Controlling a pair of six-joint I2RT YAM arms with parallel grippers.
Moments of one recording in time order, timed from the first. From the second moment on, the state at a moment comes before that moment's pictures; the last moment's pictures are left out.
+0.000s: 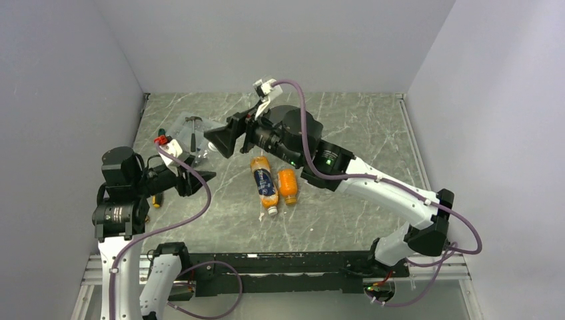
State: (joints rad) left arm 0.09 0.66 1.04 -0.74 1.02 0.34; right arm 1.12 1.48 1.59 0.00 0.06 0.39
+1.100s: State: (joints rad) left arm 0.09 0.67 1.01 -0.67 0.97 0.29; right arm 1.12 1.58 1.64 -0.01 0.06 0.47
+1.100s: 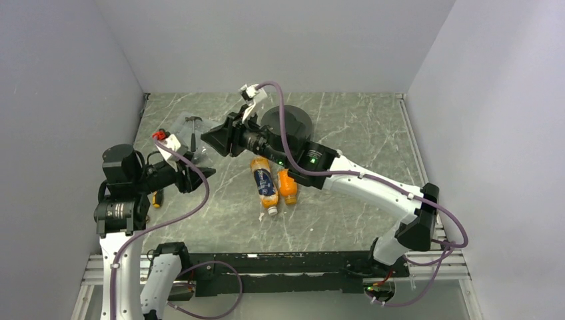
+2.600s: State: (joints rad) left arm 0.09 0.64 0.99 -0.57 0.94 0.21; right arm 1.13 1.65 1.82 -0.25 0.14 0.43
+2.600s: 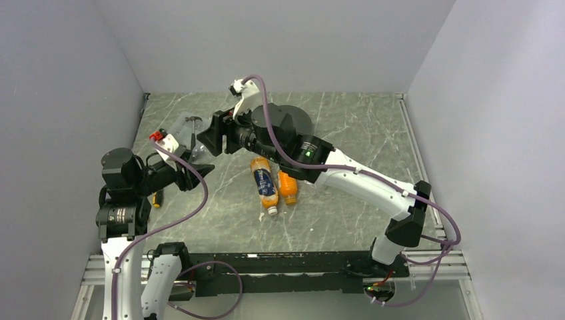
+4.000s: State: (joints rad) left arm 0.08 0.74 1.10 -0.61 1.35 0.02; right arm 1.00 1.50 1.57 0.19 -0.57 0.42
